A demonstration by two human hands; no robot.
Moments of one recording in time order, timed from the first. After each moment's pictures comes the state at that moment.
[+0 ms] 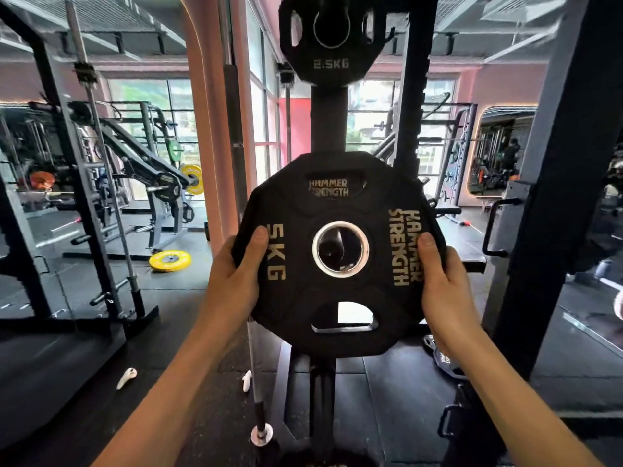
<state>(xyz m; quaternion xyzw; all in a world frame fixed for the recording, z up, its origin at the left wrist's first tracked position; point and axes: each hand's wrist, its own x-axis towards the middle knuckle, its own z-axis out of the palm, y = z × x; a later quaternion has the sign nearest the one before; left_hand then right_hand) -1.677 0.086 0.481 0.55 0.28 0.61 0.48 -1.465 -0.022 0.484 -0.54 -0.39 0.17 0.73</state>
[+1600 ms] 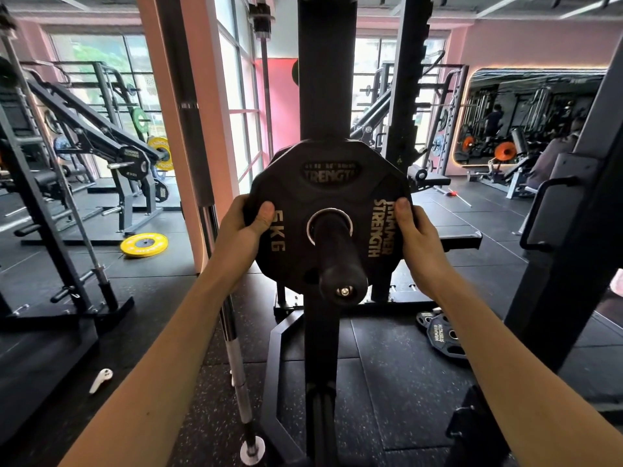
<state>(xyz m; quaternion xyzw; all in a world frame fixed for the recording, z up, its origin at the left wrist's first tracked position) -1.601 0.292 0.475 0.66 0.31 0.53 0.43 -1.366 0.191 0.458 -0.57 -0.42 0.19 0.68</state>
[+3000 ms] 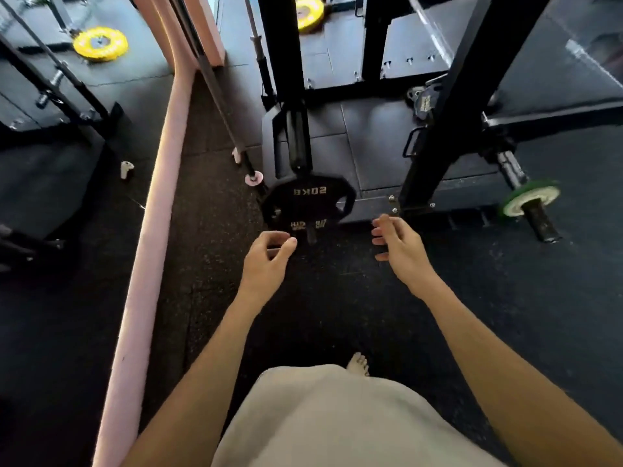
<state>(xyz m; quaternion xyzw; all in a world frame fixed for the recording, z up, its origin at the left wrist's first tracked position) -1.724 -0.134 0.162 0.65 0.55 0.24 0.47 -1.509 -0.229 0.156 -0.72 -0.26 0.40 0.50</state>
